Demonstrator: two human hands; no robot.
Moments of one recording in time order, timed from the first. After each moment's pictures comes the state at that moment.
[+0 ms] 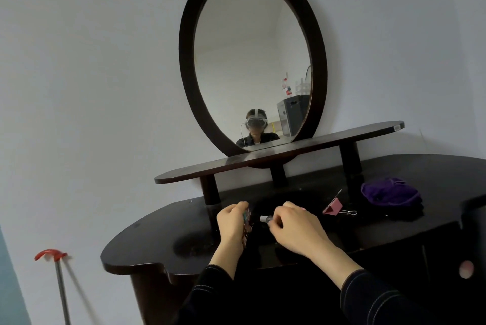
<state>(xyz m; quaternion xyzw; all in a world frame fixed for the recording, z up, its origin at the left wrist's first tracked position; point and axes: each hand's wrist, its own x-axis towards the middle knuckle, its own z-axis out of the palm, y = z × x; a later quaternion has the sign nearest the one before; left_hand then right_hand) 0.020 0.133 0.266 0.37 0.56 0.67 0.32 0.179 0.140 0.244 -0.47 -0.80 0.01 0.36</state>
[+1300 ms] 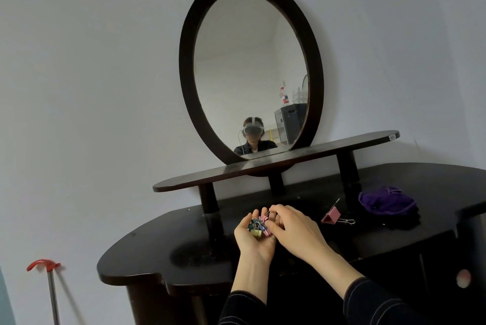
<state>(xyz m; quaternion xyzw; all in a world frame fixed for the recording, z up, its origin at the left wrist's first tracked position) 0.073 0.116 0.268 0.08 0.14 0.72 0.68 0.177 0.156 0.243 -0.47 -0.78 0.05 0.41</state>
